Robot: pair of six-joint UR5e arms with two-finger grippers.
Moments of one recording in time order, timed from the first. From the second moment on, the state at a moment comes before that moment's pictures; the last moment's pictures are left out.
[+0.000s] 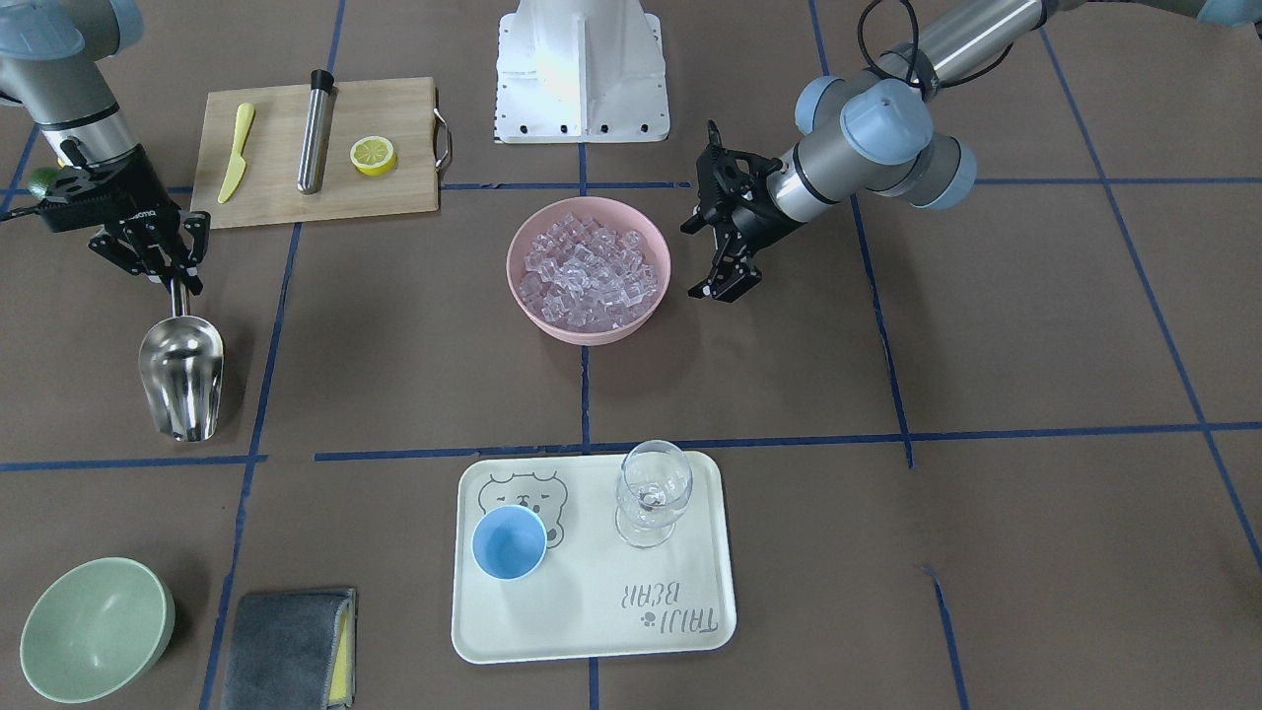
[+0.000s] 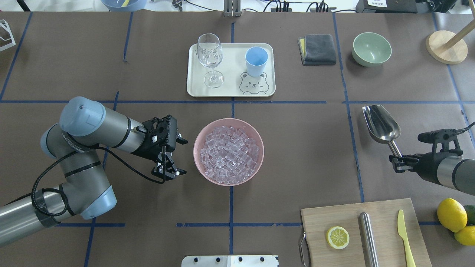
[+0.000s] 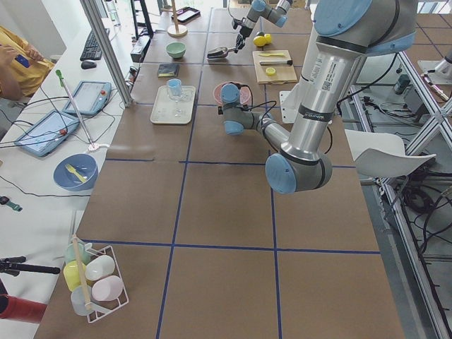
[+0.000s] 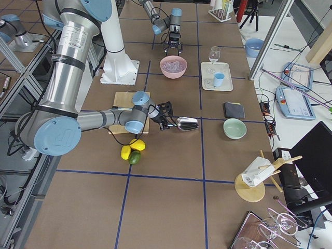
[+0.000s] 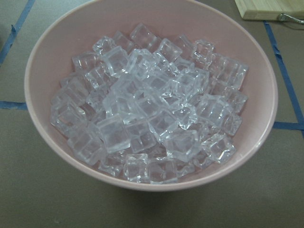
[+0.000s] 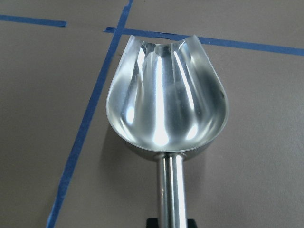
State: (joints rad) left arm -0.57 -1.96 -1.60 -2.46 -2.15 0.09; right arm 0.53 -1.90 1.88 -0.57 1.55 1.02
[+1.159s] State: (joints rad) left arm -0.58 -1.96 -1.61 -2.46 -2.16 0.09; right arm 0.55 -1.59 2.20 -1.15 1.71 0.55
